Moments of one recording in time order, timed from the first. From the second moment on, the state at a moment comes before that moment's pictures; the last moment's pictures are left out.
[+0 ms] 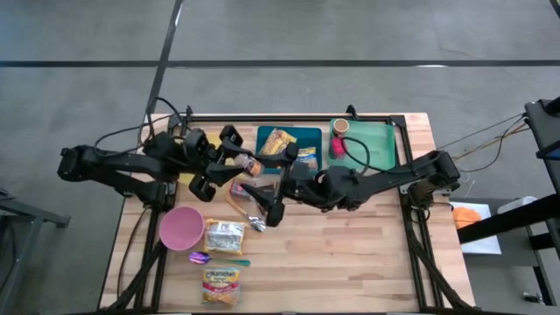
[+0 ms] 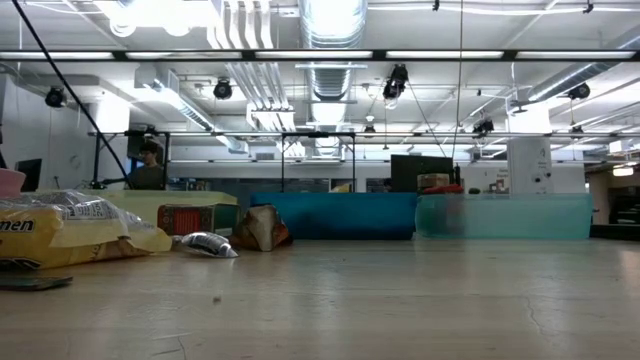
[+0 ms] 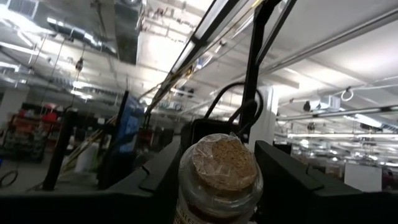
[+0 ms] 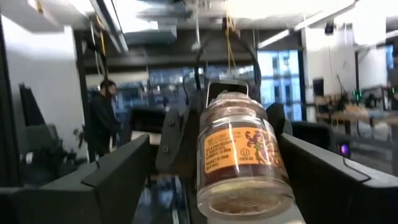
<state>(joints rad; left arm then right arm) -0.01 1.11 0.86 0.76 0.20 -0.30 0.27 1.79 1.60 0.54 0.48 -0.02</state>
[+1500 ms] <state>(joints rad) 0.06 1.04 0.90 0.21 0.43 -0.44 0.26 1.67 1.67 -0.27 0.36 0.46</state>
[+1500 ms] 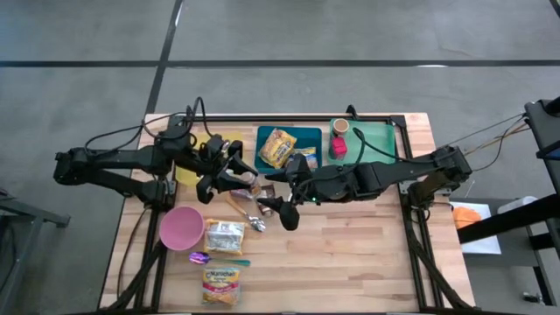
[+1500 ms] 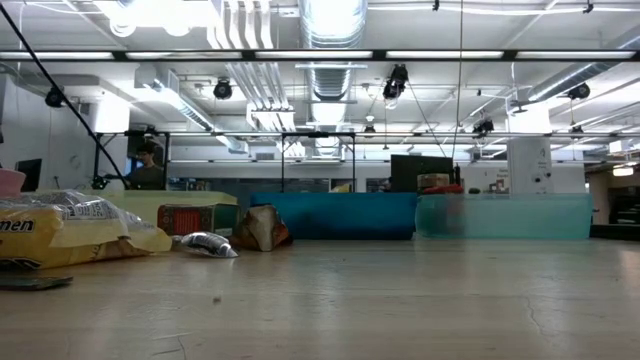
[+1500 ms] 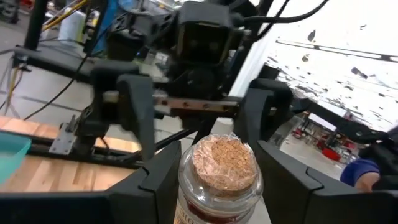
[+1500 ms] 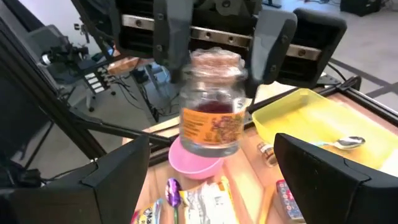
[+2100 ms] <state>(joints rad) 0.06 1.14 1.02 0.11 0.54 -0.37 0.21 1.69 1.67 -0.20 0.24 0.49</state>
